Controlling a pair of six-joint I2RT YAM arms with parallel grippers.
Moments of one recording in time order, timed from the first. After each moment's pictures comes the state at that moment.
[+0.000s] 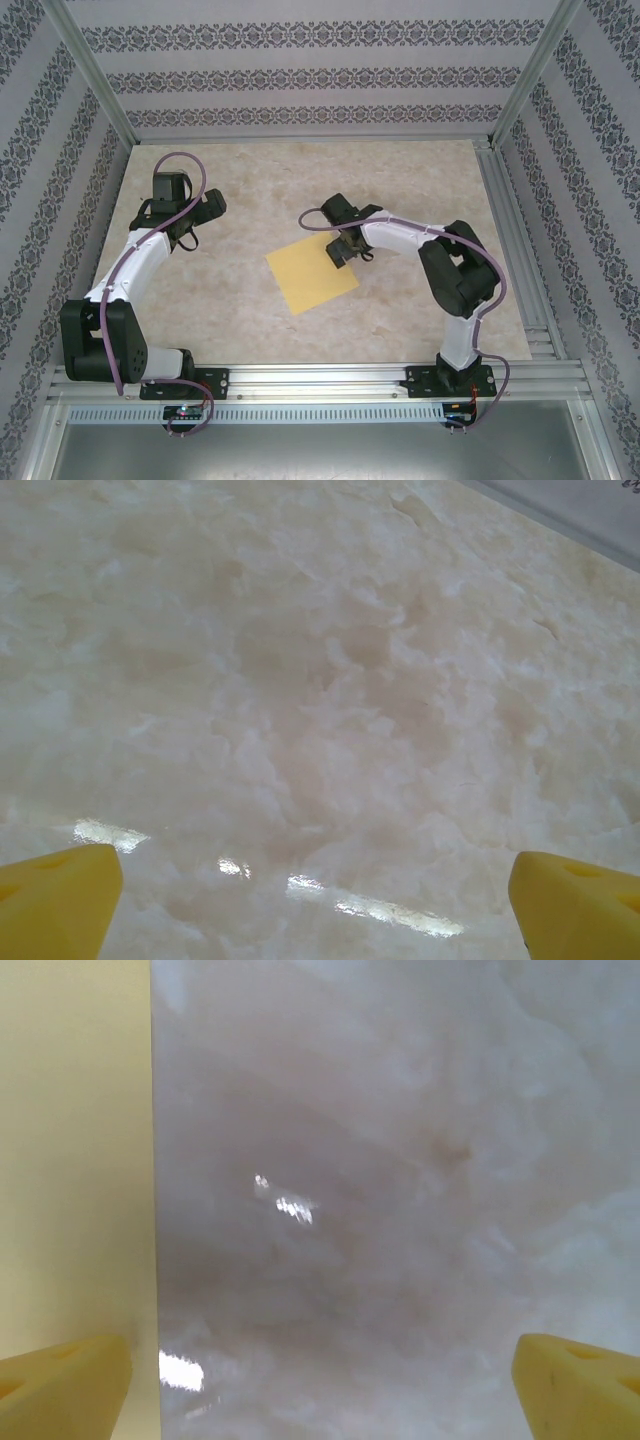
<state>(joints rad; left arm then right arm) -0.01 1.36 0.97 -0.39 0.03 -0.43 0.66 1.89 1.26 -0.69 0.28 0.06</state>
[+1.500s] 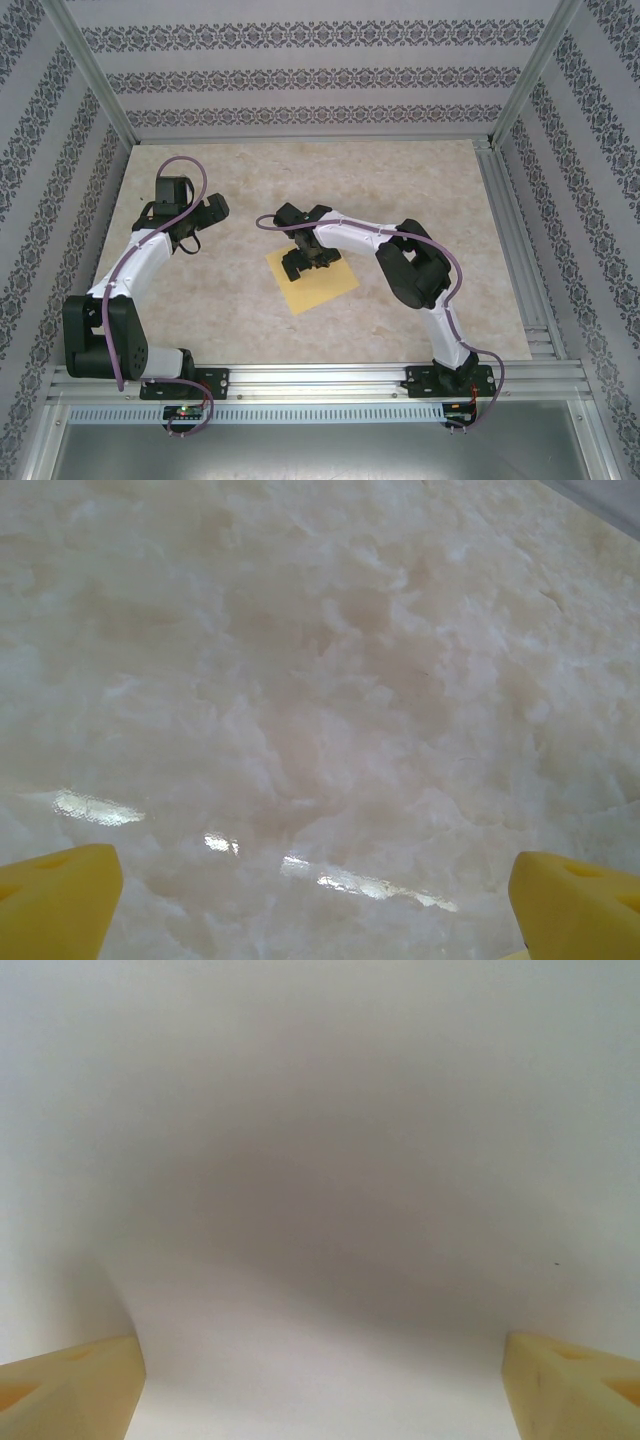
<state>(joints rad) -0.01 1.38 0.95 -0.39 0.07 -0.47 0.84 2.16 1.61 -0.90 0.05 0.33</state>
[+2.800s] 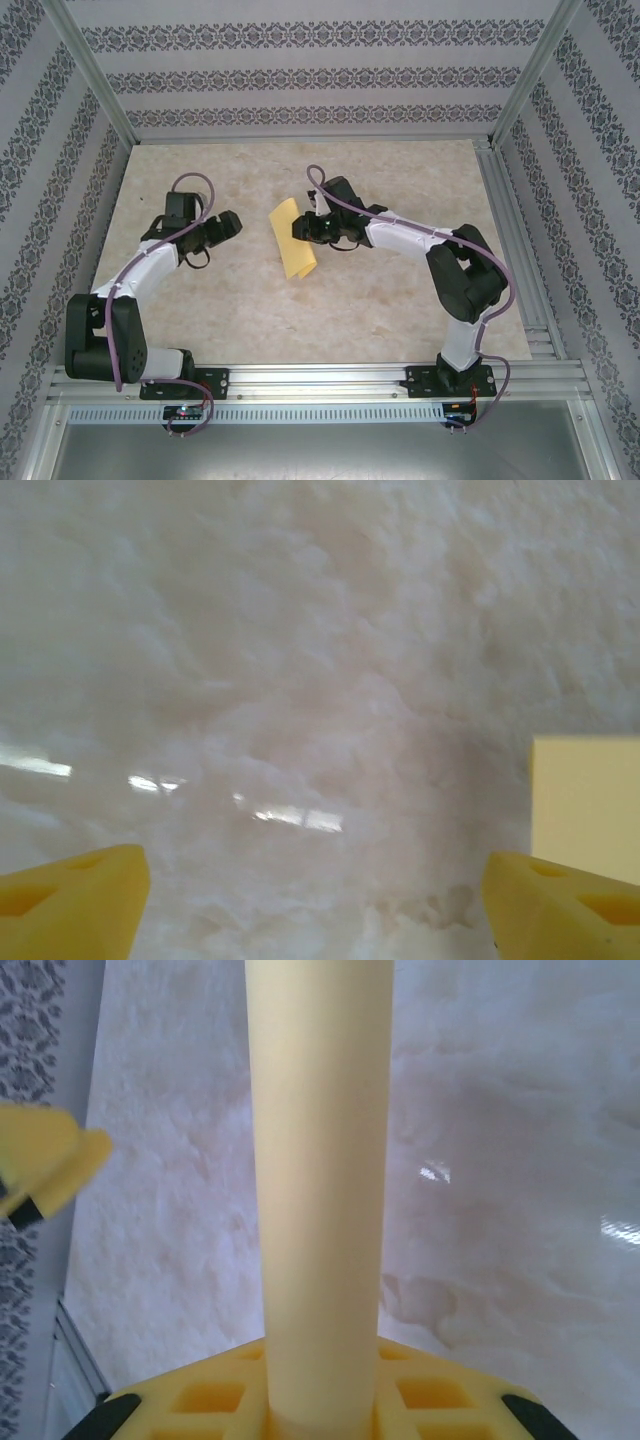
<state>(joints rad) -0.07 1.37 0.81 -0.32 0.29 -0.56 0.64 1.85 1.22 -0.15 -0.47 0.66</state>
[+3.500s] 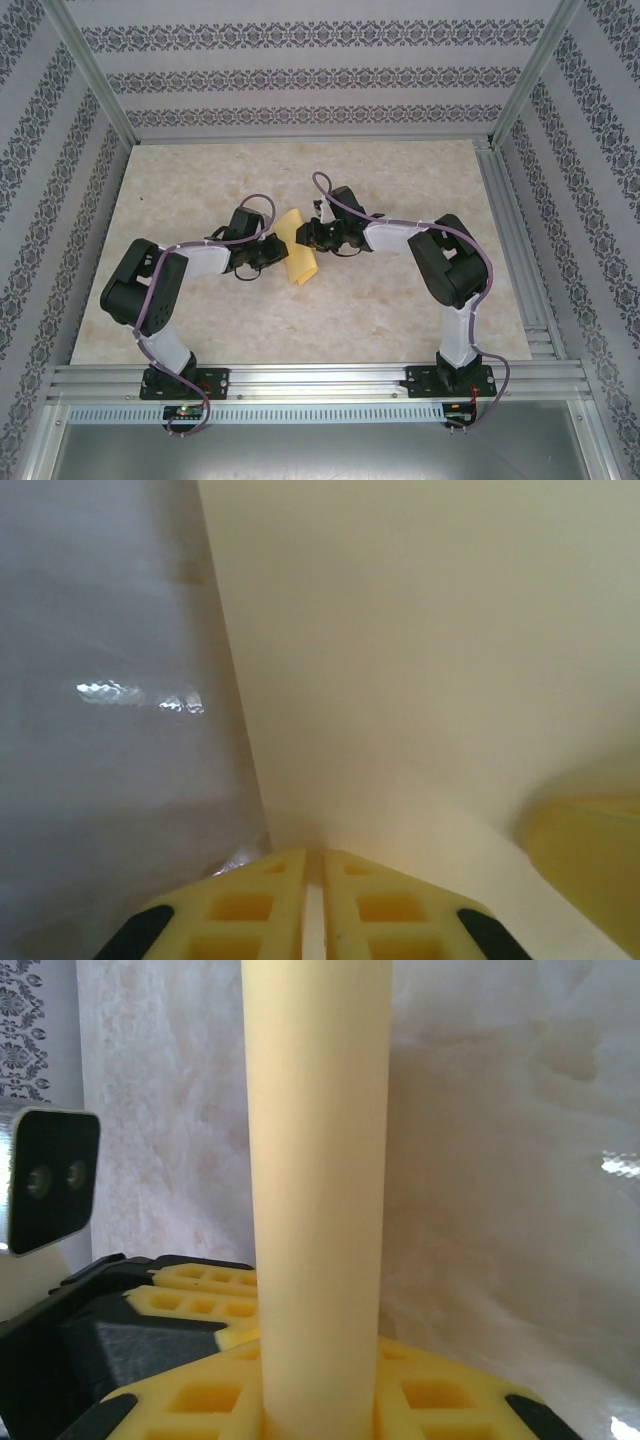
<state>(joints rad) -0.40 1.71 0.78 0.04 0.41 -0.80 0.59 1.98 1.15 0.02 -0.58 0.76</state>
